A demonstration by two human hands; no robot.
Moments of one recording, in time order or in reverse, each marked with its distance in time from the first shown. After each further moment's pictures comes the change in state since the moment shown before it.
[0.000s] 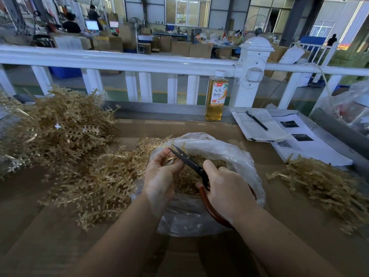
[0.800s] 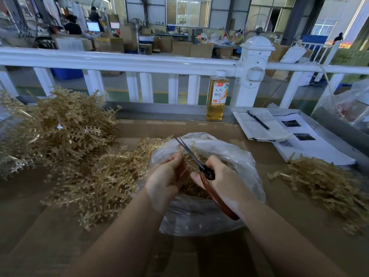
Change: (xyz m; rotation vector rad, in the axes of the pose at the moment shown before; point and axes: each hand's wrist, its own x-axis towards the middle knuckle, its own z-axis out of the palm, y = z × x) left_hand -0.005 0.011 0.015 0.076 0.109 -0.325; right_hand 0.013 -0.004 -0.012 0.559 -0.214 0.294
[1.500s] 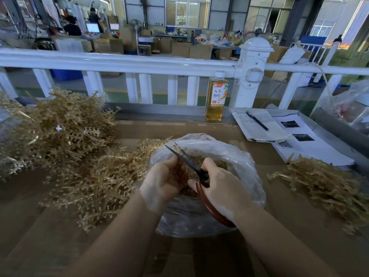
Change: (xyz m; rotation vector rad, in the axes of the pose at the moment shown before) left_hand 0.003 0.003 -0.004 -0.071 -0.050 -0.130; right_hand -0.006 0.002 0.008 -0.240 0.096 -0.126
